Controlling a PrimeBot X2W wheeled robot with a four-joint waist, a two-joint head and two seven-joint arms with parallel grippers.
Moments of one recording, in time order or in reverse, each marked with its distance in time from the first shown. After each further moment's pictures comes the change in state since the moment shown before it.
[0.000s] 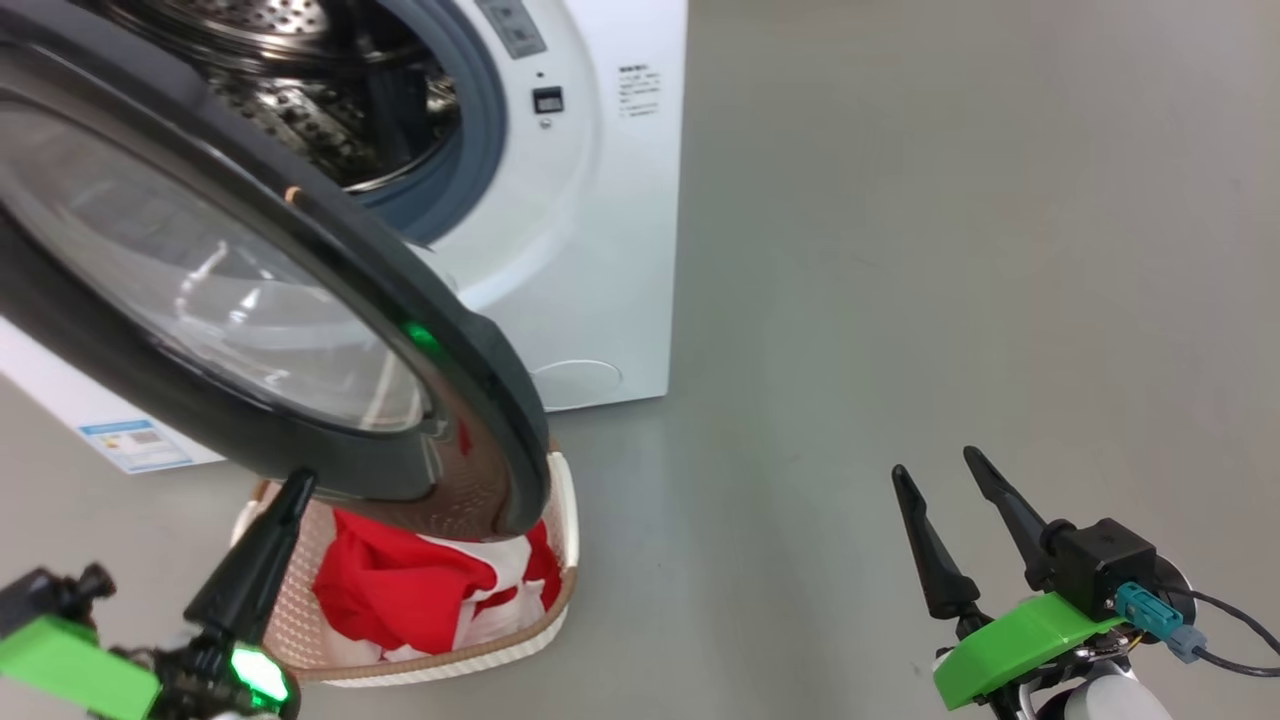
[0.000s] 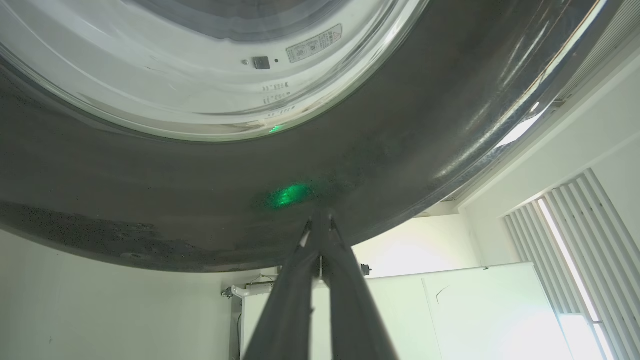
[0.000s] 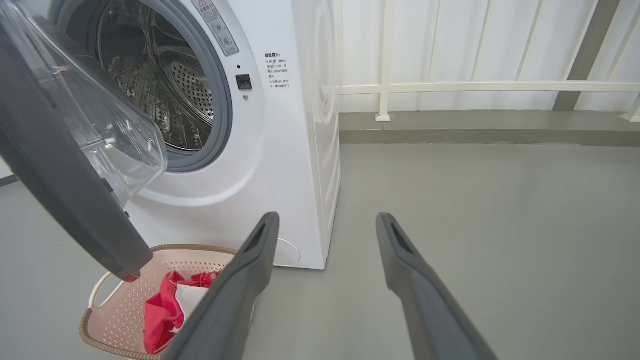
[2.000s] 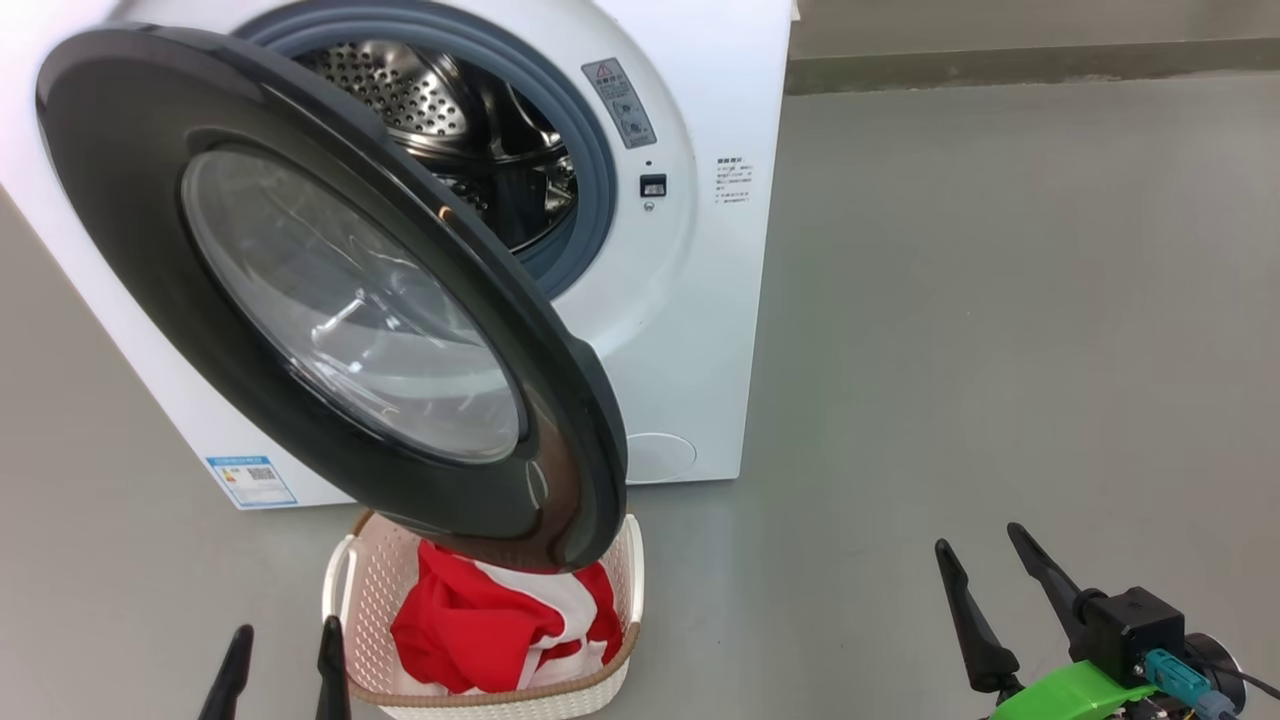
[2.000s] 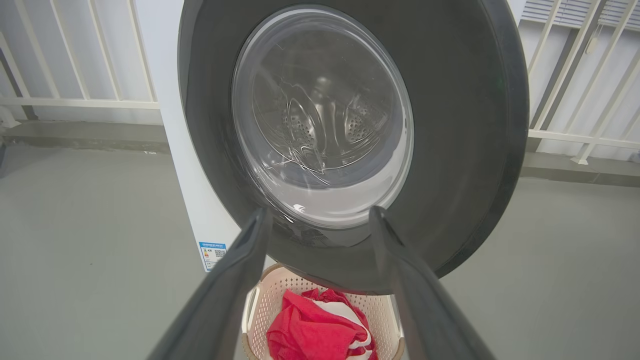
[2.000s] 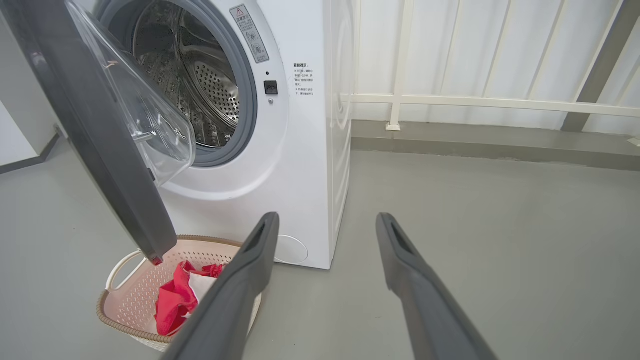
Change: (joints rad) left arm 0.328 0.157 -0.355 -0.184 1.372 0.305 -0.808; right arm 0.143 0.002 -0.074 -0.054 -0.057 0.000 0.047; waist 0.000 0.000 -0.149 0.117
